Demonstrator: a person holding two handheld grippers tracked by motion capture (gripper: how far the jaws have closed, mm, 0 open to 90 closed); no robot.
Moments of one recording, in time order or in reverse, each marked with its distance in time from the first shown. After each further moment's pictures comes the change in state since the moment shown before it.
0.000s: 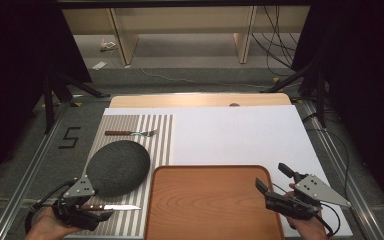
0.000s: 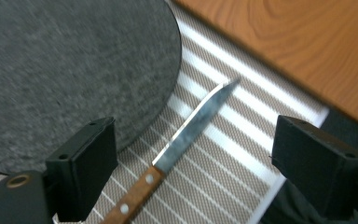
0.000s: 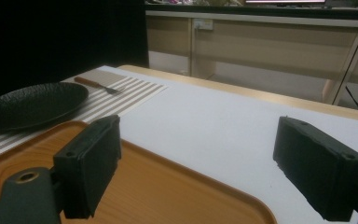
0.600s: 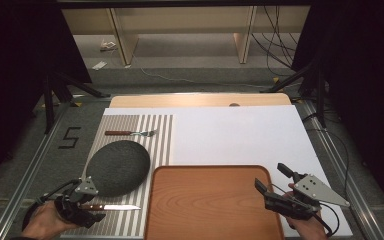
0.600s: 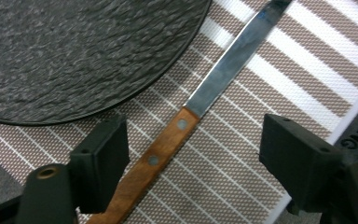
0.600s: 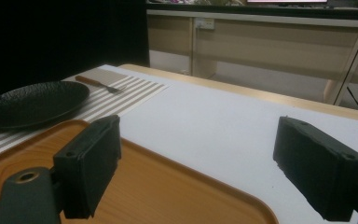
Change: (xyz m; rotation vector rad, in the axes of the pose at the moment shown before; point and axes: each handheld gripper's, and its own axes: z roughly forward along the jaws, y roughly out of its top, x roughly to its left) left arm 0.025 -0.009 0.020 0.226 0.018 0.016; right arm 0.001 0.000 0.001 0.000 0.007 -0.003
